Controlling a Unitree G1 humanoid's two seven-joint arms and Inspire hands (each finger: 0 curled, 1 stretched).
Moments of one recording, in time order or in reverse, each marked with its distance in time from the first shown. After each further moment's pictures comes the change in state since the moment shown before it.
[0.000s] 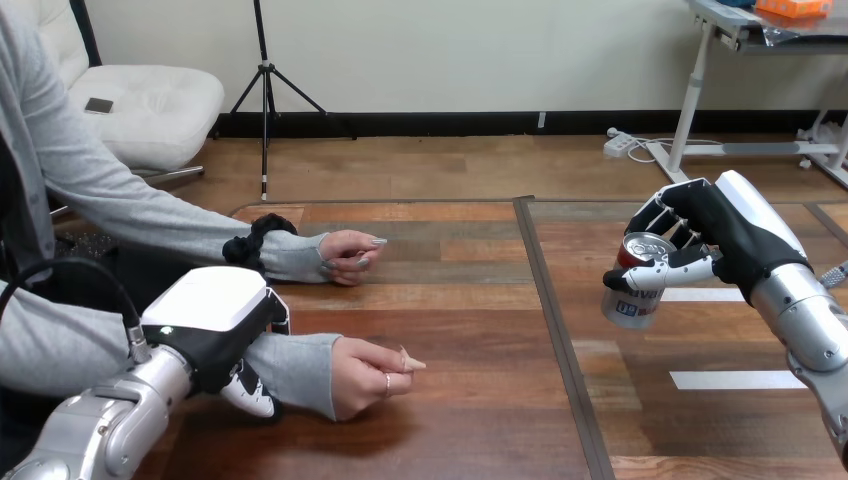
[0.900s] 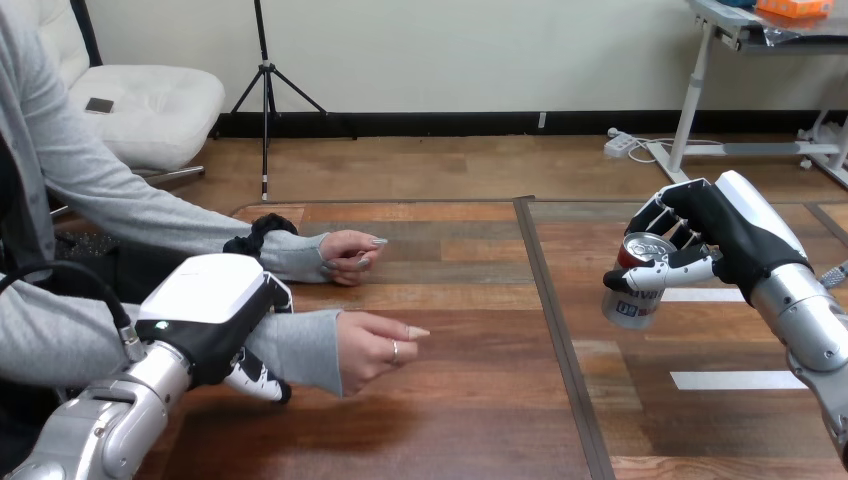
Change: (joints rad) left arm 0.008 0.000 0.005 0.001 -0.049 -0.022 0.097; right arm 0.000 0.000 0.000 0.000 -0.003 0.001 0.000
